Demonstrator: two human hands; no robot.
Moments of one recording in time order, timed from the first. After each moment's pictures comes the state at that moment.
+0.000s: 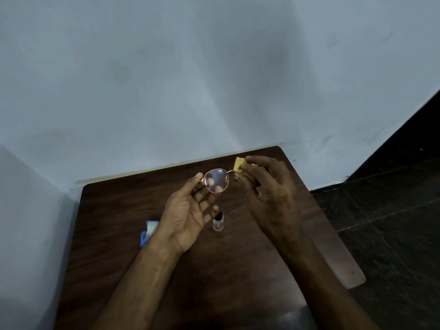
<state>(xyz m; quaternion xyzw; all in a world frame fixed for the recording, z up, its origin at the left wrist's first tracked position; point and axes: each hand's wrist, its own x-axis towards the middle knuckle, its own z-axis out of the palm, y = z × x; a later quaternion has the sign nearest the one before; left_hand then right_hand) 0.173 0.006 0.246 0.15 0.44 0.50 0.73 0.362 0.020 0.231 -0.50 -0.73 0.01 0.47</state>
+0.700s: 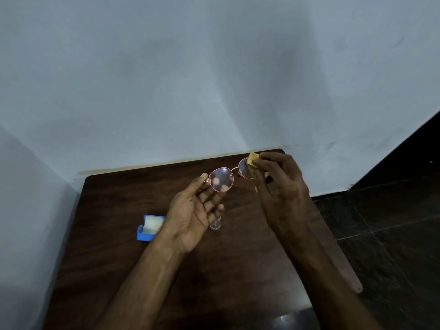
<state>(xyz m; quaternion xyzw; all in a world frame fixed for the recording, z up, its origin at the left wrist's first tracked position) 0.195 -0.002 0.239 0.12 0.43 0.52 0.73 0.385 0.023 0.231 -0.51 -0.71 0.03 0.49</state>
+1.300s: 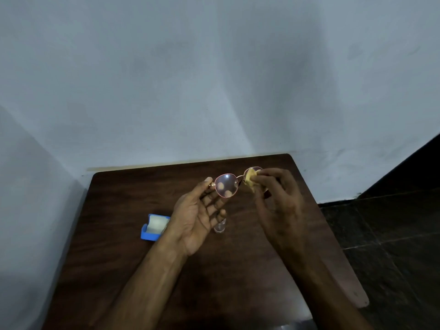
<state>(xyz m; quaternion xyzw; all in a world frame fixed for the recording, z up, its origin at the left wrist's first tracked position) 0.192 -0.003 0.238 0.13 0.44 0.53 0.72 0.380 0.018 0.214 -0.49 -0.74 0.05 0.45</state>
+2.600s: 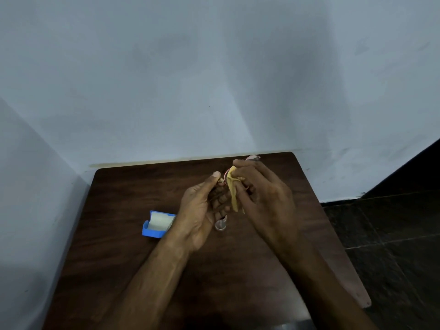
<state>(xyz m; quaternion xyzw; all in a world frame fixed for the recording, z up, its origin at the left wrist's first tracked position) 0.205 0.004 0.237 0.19 0.47 0.54 0.67 0.354 0.020 0.243 -0.45 -0.78 0.11 0.42</state>
